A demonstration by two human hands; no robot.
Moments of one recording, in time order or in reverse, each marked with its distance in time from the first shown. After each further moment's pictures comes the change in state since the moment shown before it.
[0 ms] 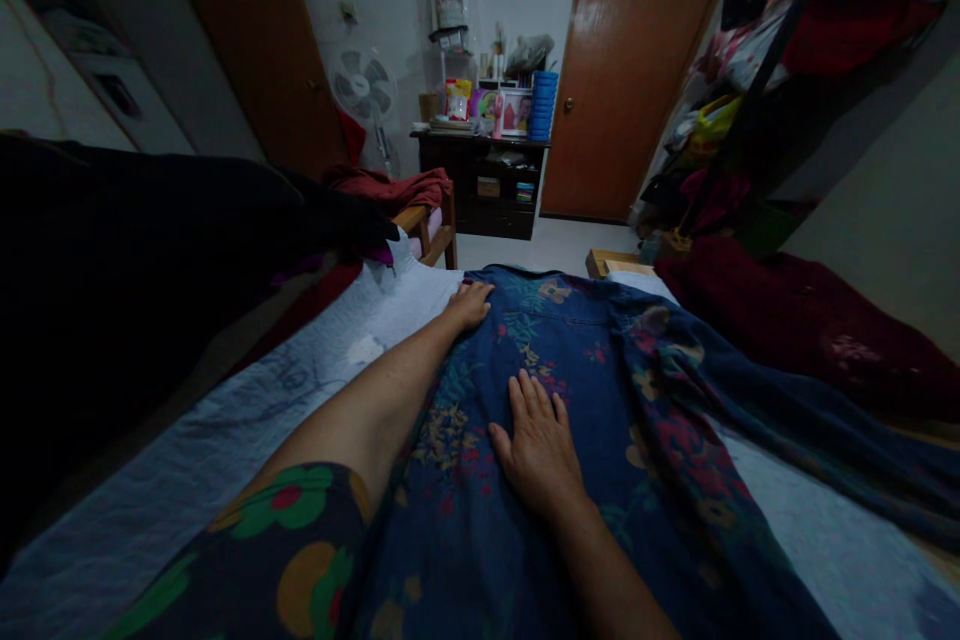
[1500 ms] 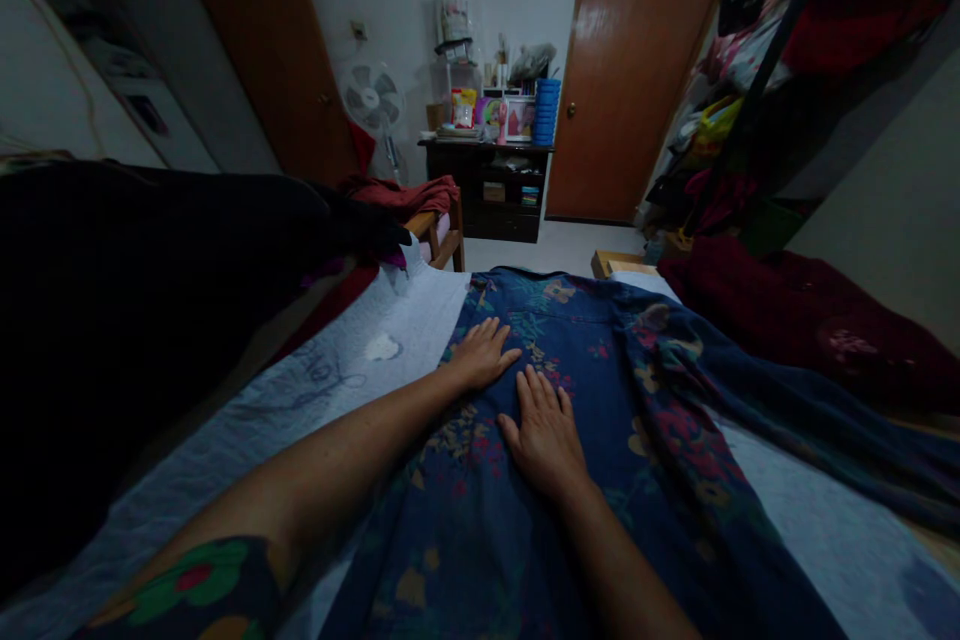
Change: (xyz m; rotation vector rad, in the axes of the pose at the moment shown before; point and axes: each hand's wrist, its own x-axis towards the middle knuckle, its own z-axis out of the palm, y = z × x) left_hand -0.107 0.037 0.014 0.061 -0.041 0.187; right_hand 0.002 0.000 0.000 -0.005 -0.013 0.009
